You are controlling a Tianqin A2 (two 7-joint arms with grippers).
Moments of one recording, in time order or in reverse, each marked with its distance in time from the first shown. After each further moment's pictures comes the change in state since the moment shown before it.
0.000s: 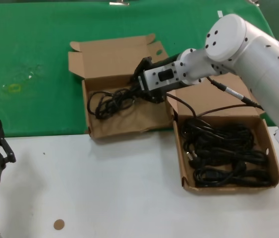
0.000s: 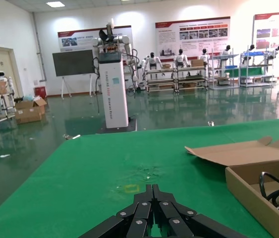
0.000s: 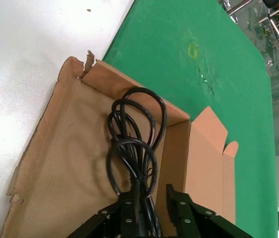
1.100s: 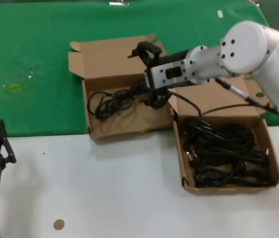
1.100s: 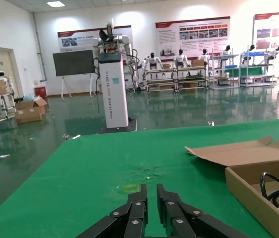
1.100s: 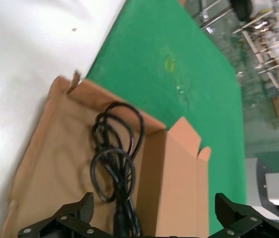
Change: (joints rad) left arm 0.000 0.000 0.000 0.000 0.000 0.000 0.000; right arm -0.147 0.161 -0.005 0.441 -0.059 -0.033 0.227
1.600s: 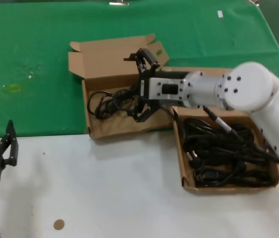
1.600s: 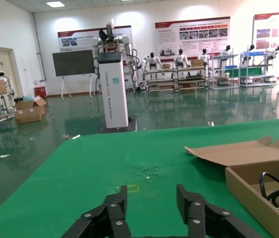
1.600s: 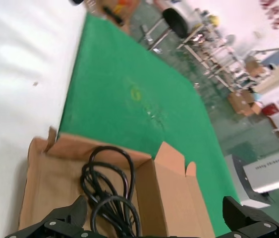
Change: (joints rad) left arm 0.000 0.000 0.000 0.000 0.000 0.000 0.000; right arm -0.217 0.007 0.118 0.146 0.120 0.156 0.065
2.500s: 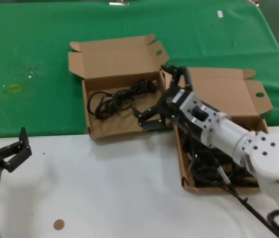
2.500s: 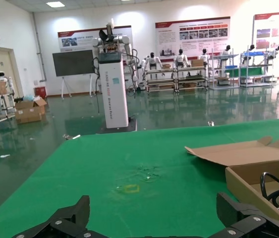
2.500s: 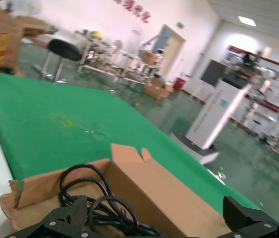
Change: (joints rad) left arm 0.000 0.000 0.000 0.000 0.000 0.000 0.000; right arm -0.428 0.013 0.234 0.289 0.237 0.307 0.129
